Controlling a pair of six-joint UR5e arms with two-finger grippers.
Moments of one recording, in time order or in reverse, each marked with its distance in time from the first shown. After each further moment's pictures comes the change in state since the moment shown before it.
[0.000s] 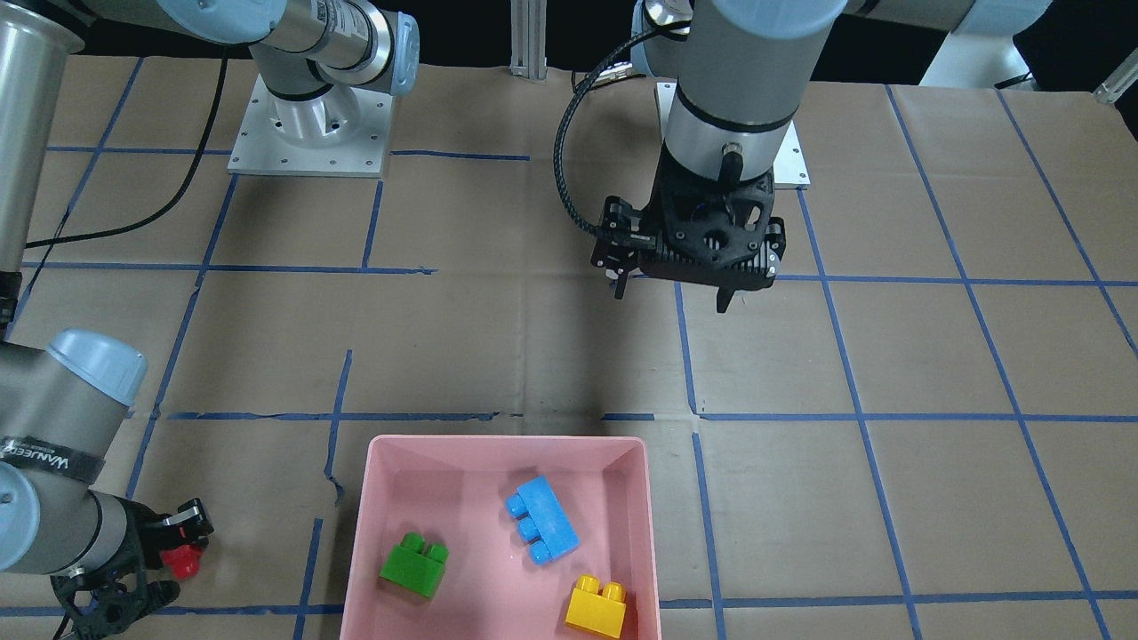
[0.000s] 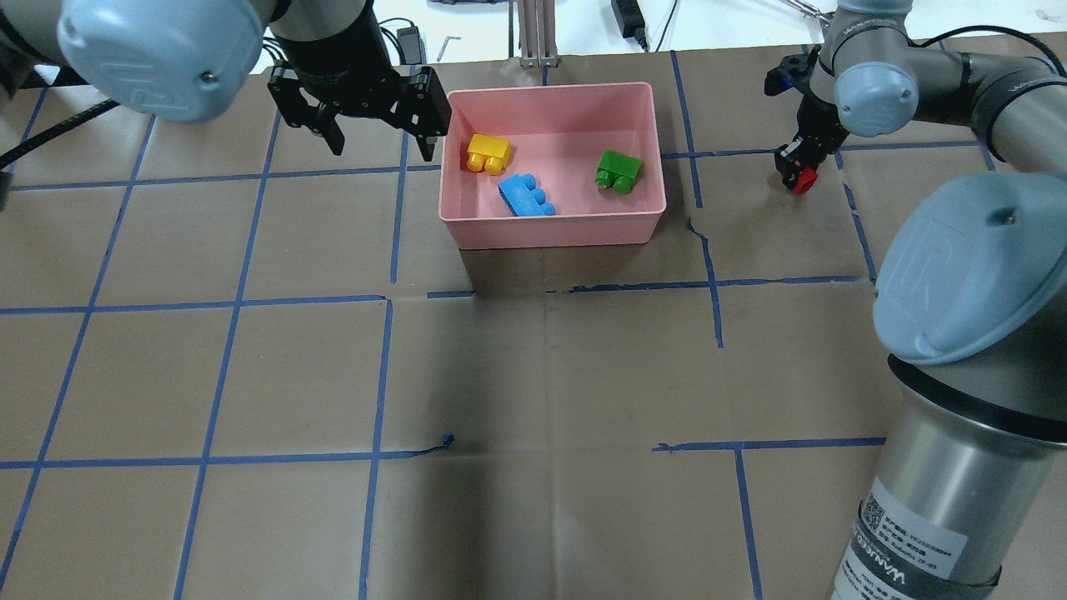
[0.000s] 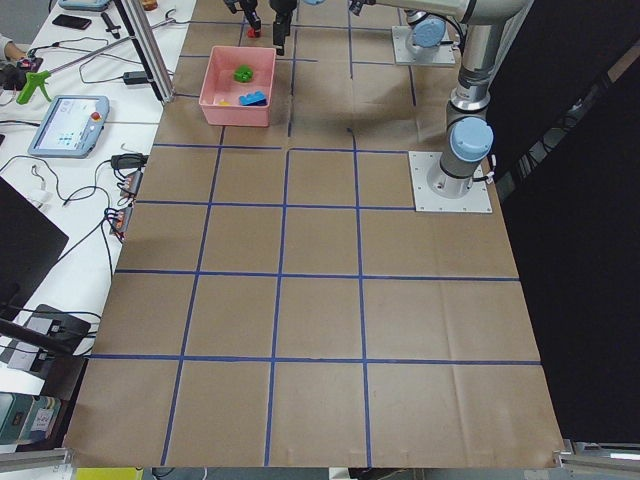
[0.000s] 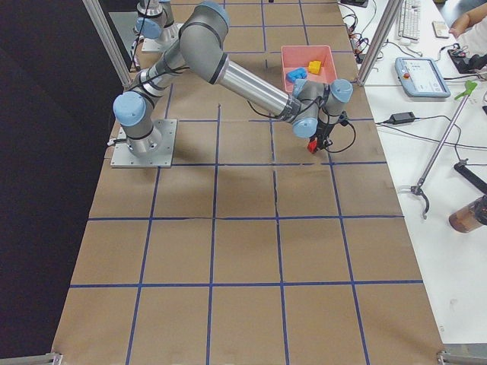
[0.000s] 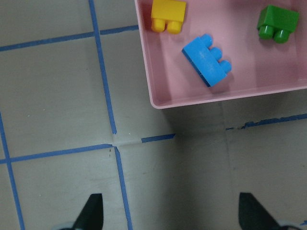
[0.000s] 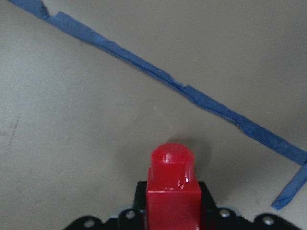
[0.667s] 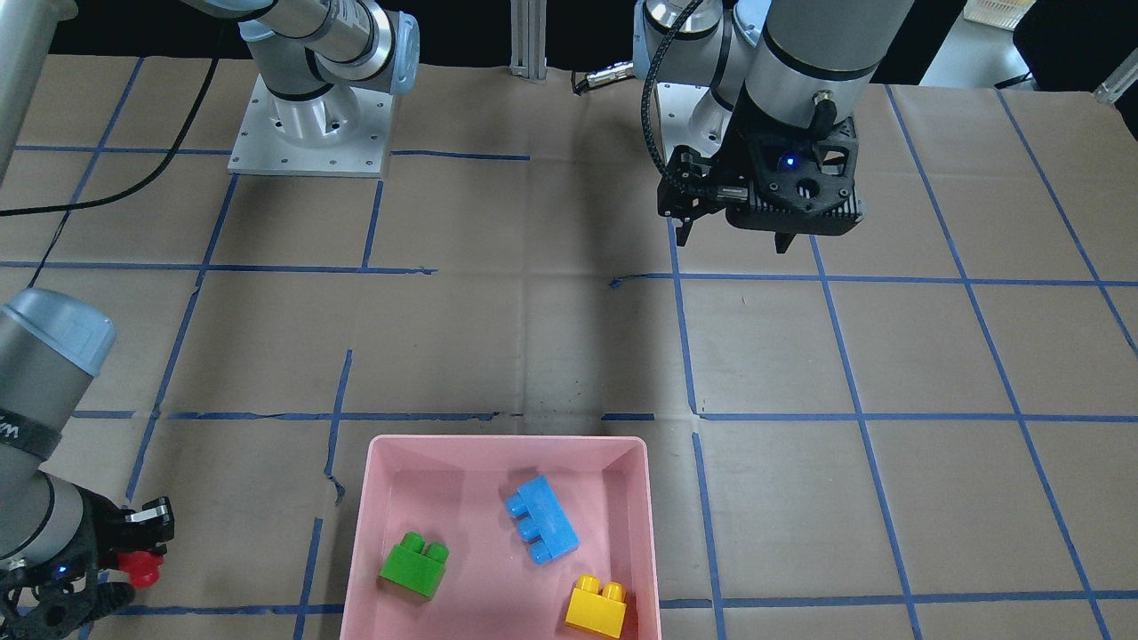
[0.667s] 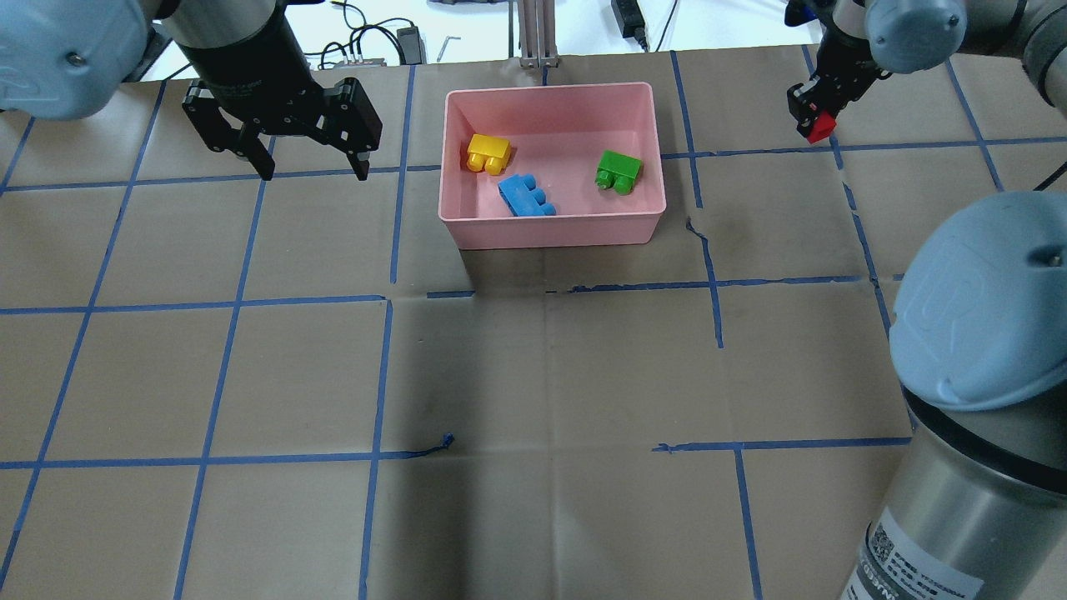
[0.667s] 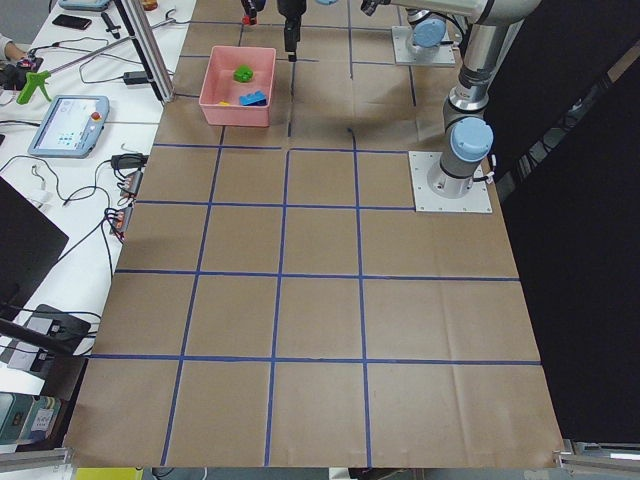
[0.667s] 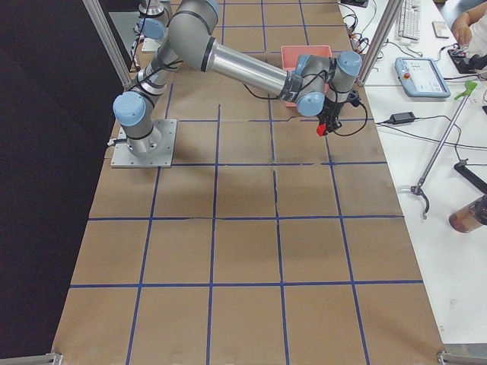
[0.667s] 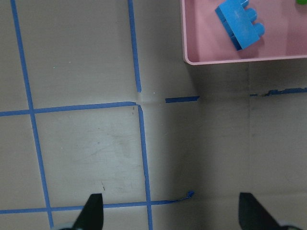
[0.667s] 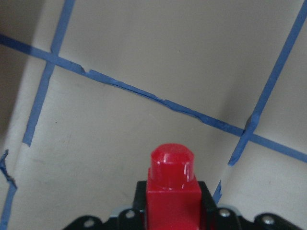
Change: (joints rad) left arm 0.084 0.059 -0.030 -0.072 -0.001 0.005; right arm 0.032 -0.099 -0.135 0.176 0.031 0.192
